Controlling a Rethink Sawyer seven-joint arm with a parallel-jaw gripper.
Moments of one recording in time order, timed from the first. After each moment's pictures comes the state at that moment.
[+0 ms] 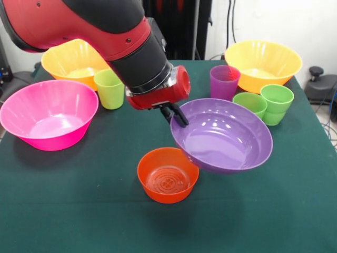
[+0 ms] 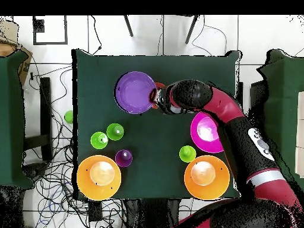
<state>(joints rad) -0.76 -0.42 0.62 1.47 -0.15 0.85 1.72</state>
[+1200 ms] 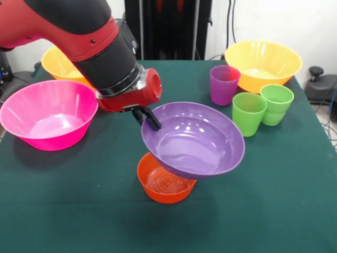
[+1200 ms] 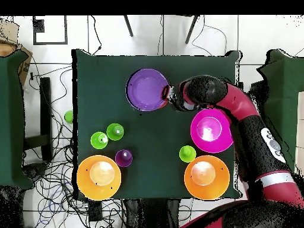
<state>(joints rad) -0.81 -0.40 0.65 1.38 -0.23 0.94 1.72</state>
